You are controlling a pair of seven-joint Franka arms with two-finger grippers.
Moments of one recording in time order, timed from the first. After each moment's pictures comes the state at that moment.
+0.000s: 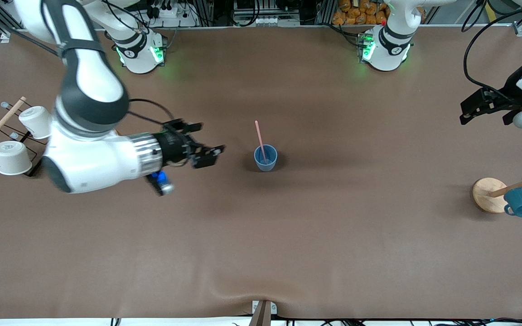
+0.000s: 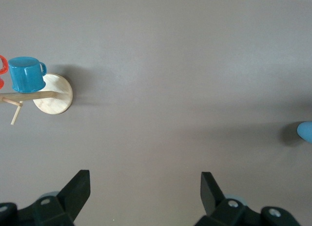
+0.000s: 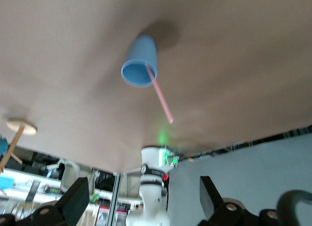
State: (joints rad) left arm 0.00 -0.01 -0.08 -1.56 0.01 1.59 -0.06; right arm 0.25 0.57 0.07 -1.16 0.74 1.43 1.07
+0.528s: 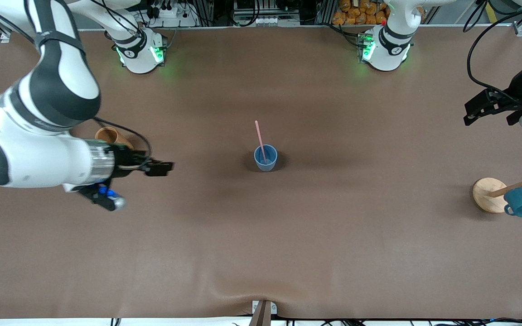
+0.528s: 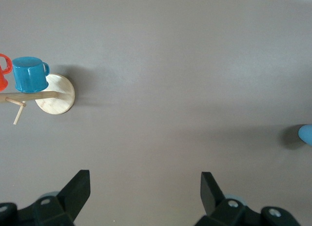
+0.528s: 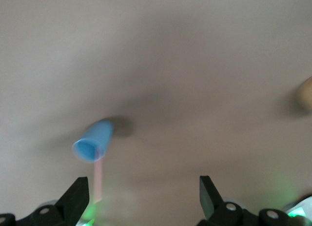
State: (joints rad) left arm 0.00 -0.01 -0.07 -1.55 0.01 1.59 -0.06; right arm 0.15 0.53 0.07 -1.12 0.29 1.42 0.55
